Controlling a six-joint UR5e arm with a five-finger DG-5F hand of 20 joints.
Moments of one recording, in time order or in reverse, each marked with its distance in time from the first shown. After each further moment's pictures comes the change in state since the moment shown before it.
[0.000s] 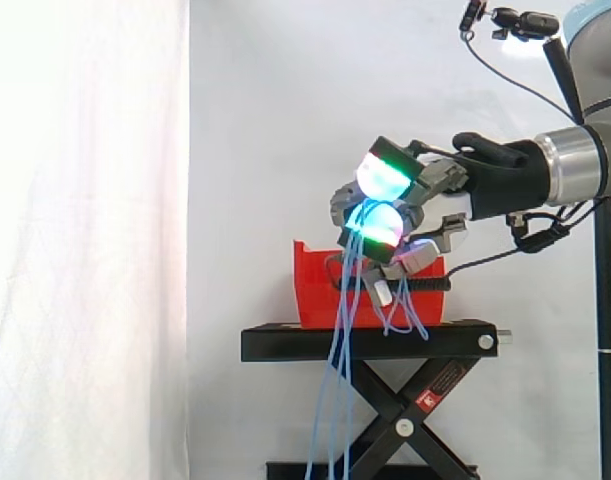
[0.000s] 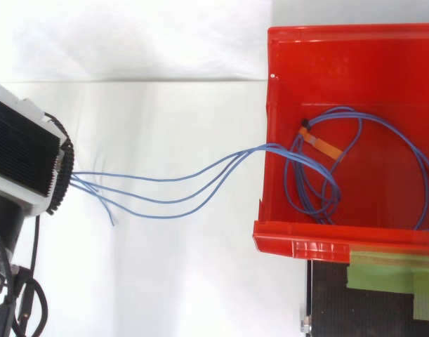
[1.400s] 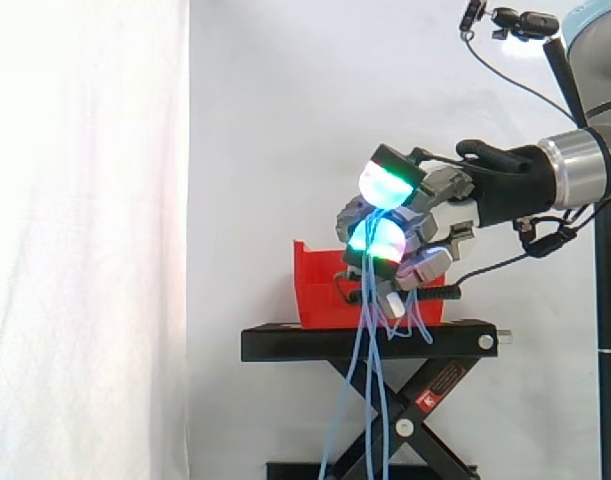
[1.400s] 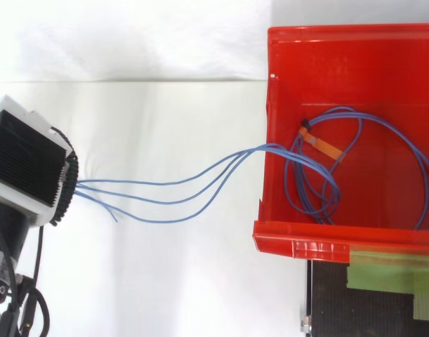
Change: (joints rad) arm 0.000 0.000 -0.004 -0.041 0.001 0.008
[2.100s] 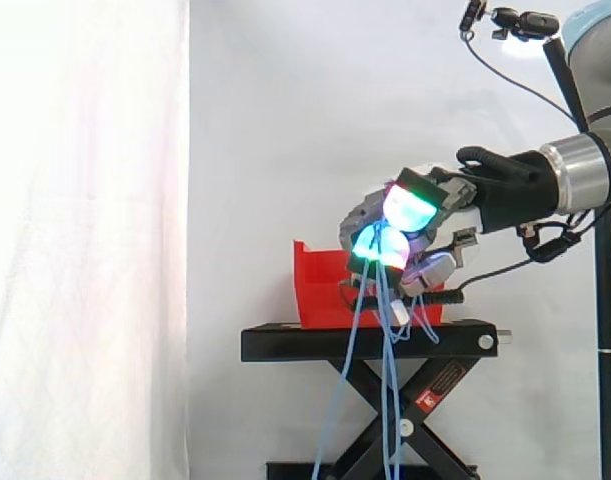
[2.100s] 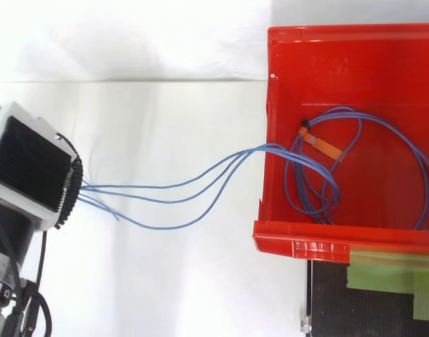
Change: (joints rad) arm -0.001 0.000 -0.009 -0.006 0.005 0.016
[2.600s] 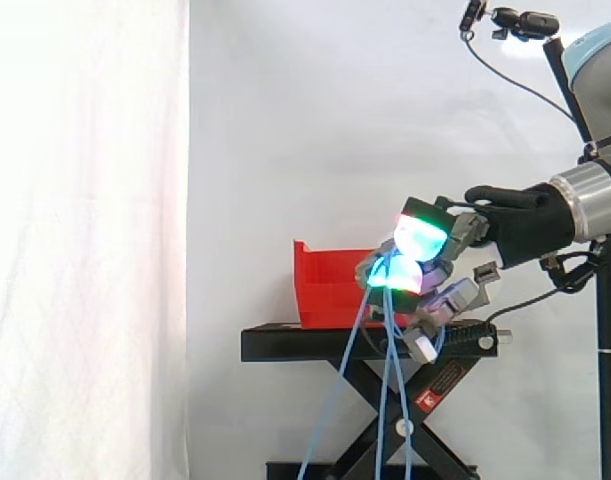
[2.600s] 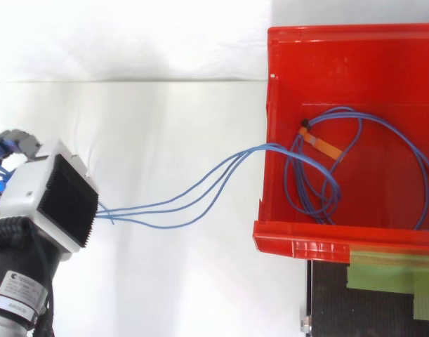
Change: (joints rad) arm -0.003 0.000 -0.062 -0.037 0.028 0.229
